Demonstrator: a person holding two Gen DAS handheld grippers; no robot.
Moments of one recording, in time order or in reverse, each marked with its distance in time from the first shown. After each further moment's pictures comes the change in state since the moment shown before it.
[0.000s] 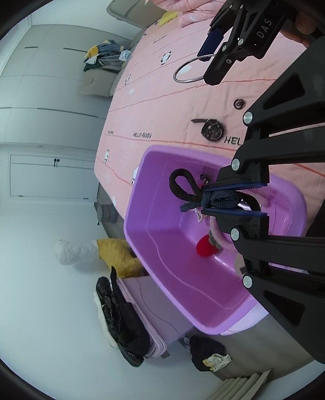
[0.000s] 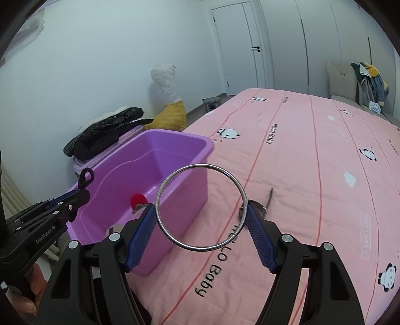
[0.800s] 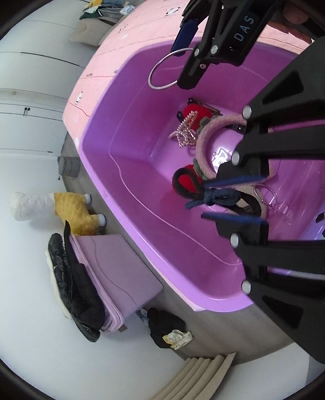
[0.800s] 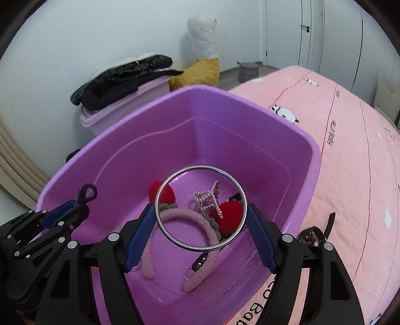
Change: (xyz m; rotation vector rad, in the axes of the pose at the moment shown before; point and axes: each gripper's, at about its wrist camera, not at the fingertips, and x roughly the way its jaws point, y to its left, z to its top) left arm 0.102 0.099 0.002 -0.121 0.253 0.191; right arm 0.167 0.102 0.045 -0.181 0.283 0.036
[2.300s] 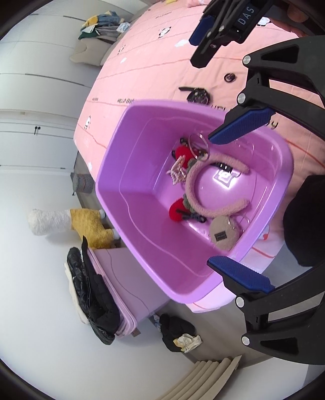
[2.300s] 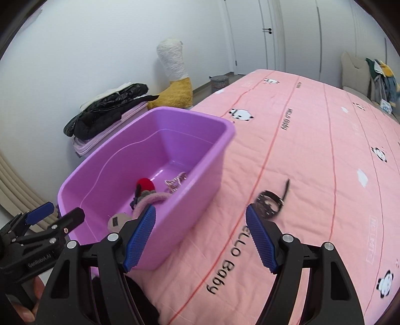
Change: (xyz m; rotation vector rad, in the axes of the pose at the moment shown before) left arm -0.093 -0.045 -0.042 0.052 -0.095 -0.081; right arm -0.118 -0.067 -0.087 0.171 -0.138 -0.039
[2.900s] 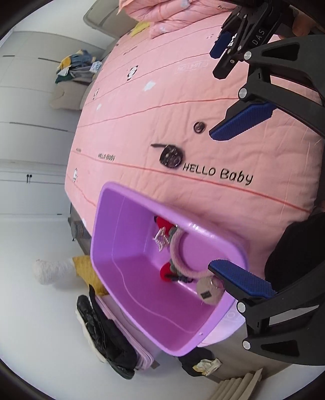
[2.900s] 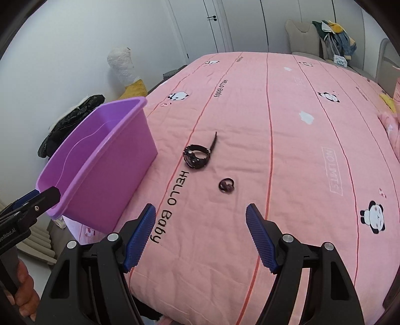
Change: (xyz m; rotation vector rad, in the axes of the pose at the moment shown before) left arm -0.030 -0.102 -0.050 0.169 0.015 -0.175; right arm -0.068 -0.118 -0.110 0.228 0.025 -0.127
